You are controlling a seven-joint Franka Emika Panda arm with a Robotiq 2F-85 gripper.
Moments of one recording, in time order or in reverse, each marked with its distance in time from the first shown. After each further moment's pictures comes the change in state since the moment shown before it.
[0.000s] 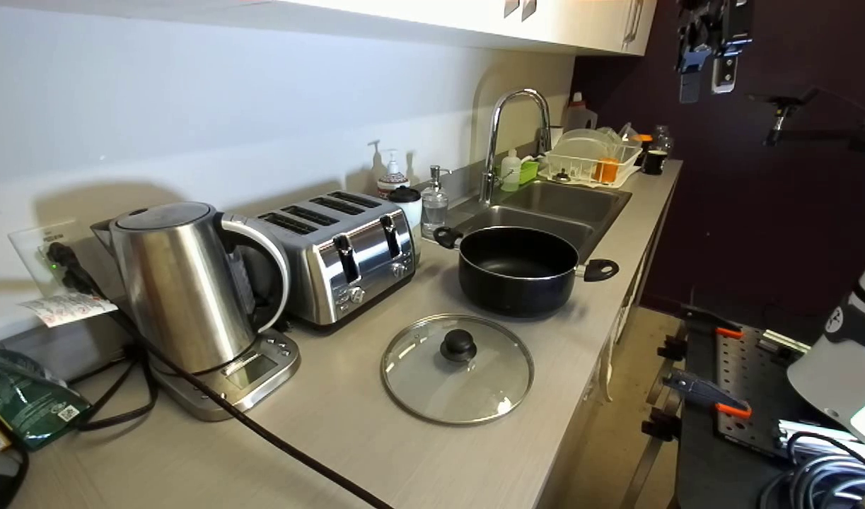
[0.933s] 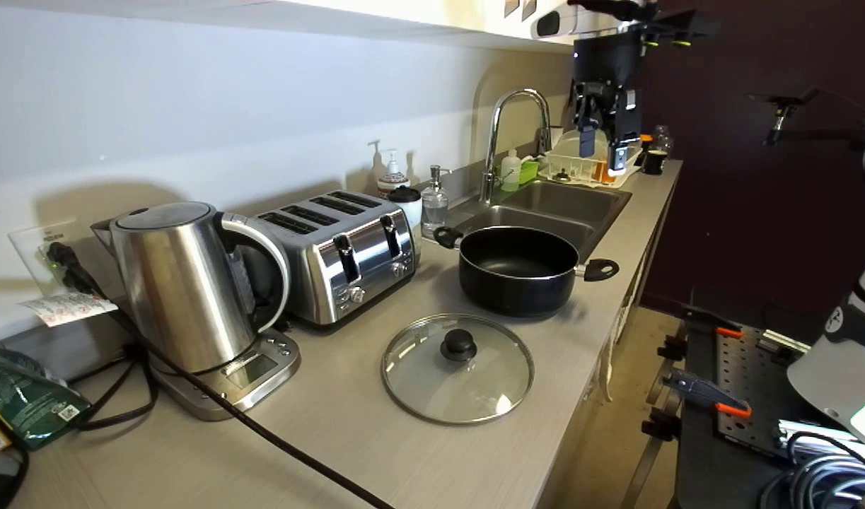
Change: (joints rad) arm 0.081 0.317 0.194 0.003 -0.122 0.374 0.005
